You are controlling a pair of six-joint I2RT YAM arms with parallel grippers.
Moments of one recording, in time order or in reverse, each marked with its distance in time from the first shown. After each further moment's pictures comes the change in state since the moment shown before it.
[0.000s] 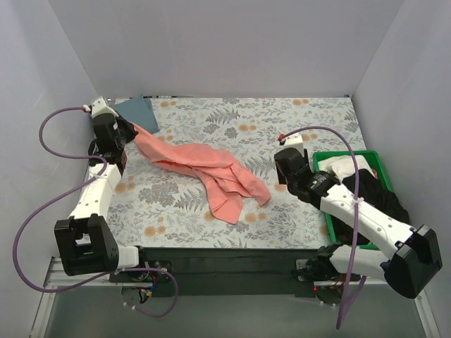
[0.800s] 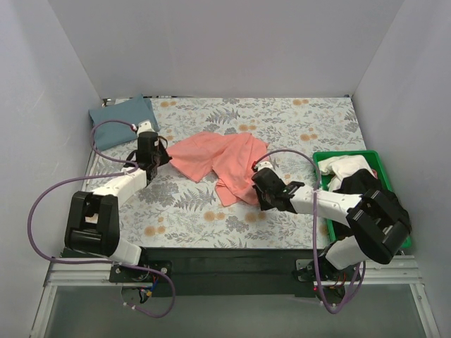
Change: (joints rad) left arm -0.279 0.155 -0.234 0.053 -0.120 -0.030; right arm 0.093 0.322 -0.199 0.261 -0.431 0.153
